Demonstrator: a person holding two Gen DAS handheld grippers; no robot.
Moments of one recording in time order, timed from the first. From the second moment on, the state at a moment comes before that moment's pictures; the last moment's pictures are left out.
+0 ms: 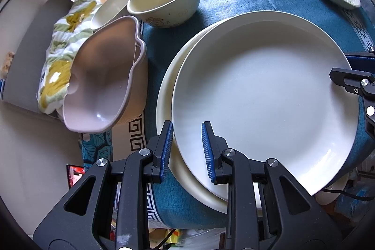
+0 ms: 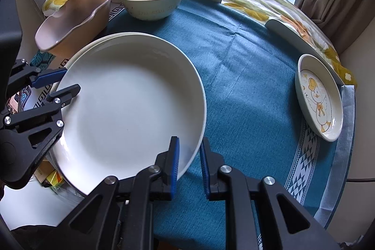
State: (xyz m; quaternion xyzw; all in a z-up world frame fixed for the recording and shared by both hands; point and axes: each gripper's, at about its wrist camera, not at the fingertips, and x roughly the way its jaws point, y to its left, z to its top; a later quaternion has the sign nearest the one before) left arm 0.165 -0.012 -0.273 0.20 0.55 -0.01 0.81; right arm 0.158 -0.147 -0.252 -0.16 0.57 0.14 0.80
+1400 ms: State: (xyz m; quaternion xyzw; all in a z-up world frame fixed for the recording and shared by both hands) left arm 0.271 -0.148 -0.121 0.08 0.44 -0.27 0.85; right arm 0.112 -0.346 -0.102 0.08 0.42 -0.09 0.90
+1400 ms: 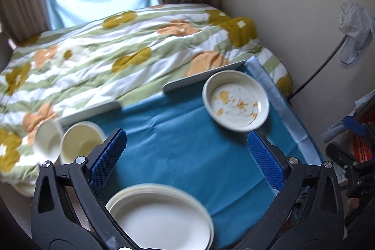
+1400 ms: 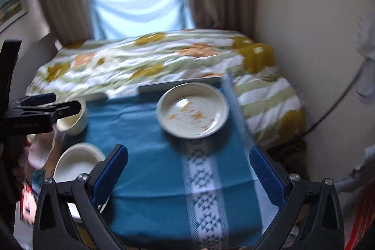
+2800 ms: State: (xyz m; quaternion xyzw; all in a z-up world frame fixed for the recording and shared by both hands) left arm 0.402 -0.281 -0.280 0.13 0.57 -0.32 0.74; right arm 0.245 -0.461 -0.266 0.30 0.48 -0.10 0.82
